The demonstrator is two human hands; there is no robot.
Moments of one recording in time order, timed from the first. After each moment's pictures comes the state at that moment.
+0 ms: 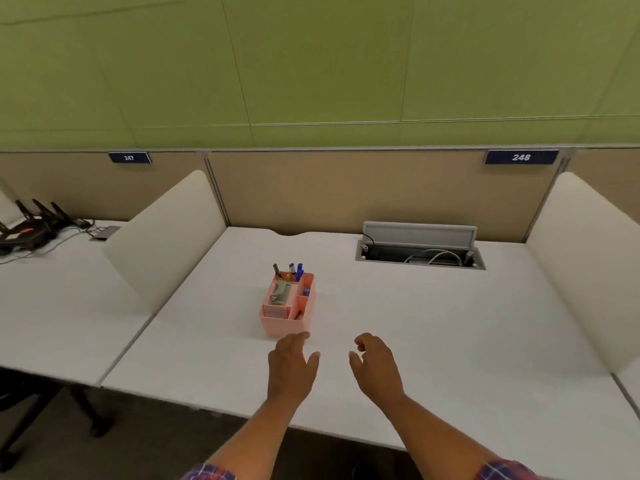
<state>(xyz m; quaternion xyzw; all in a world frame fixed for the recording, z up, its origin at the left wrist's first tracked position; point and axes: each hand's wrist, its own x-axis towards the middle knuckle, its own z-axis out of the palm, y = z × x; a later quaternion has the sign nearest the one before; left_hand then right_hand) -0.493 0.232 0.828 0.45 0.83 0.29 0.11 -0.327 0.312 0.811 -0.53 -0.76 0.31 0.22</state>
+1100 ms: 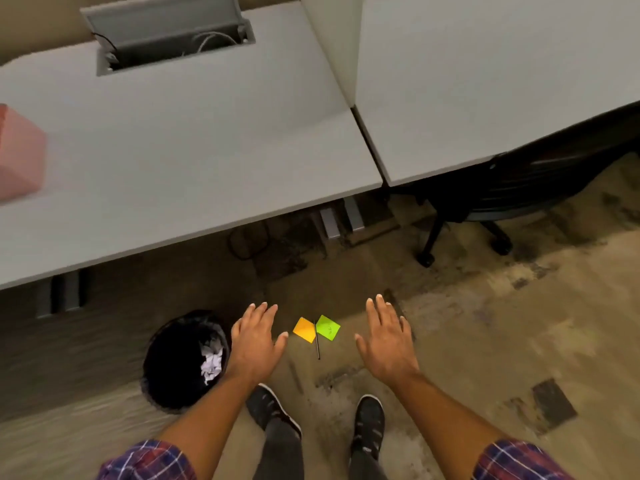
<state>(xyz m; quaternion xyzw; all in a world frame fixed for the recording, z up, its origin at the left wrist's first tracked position) -0.066 0.041 0.613 0.67 0.70 -0.04 0.22 0.212 0.027 0.602 -0.70 -0.68 0.22 -0.05</state>
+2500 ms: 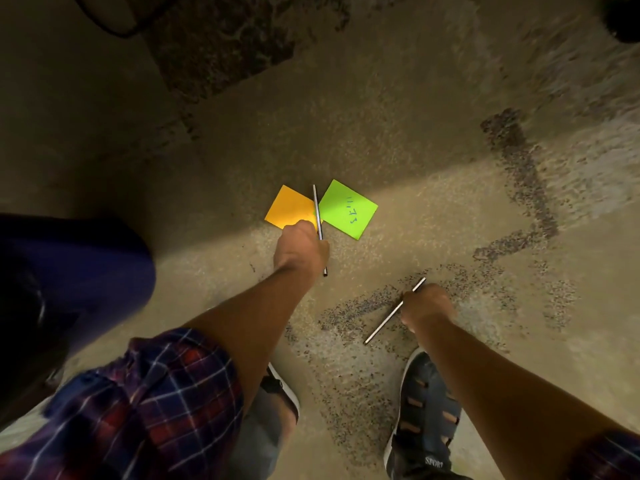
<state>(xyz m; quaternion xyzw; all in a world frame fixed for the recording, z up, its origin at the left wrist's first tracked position) 0.003 0.061 -0.030 0.52 0.75 -0.16 0.36 0.208 -0.042 -0.034 -0.87 -0.17 0.46 -0.10</state>
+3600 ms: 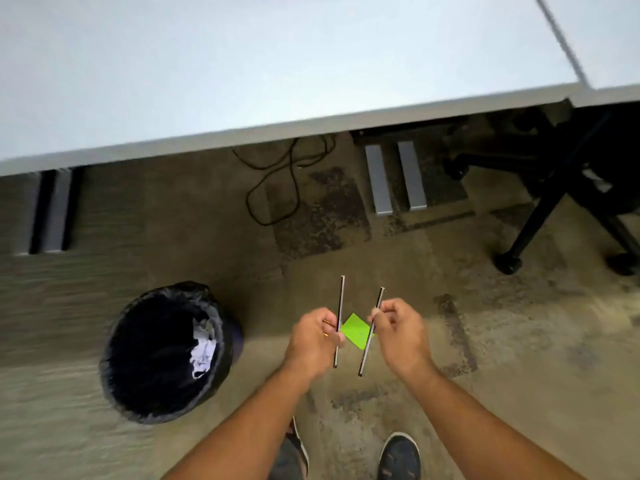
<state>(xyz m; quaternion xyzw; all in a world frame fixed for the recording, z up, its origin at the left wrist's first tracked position) -0.034 0.088 0.369 0.34 0.74 0.18 0.55 0.126 0.110 0.374 -0.73 -0.44 0.47 0.22</state>
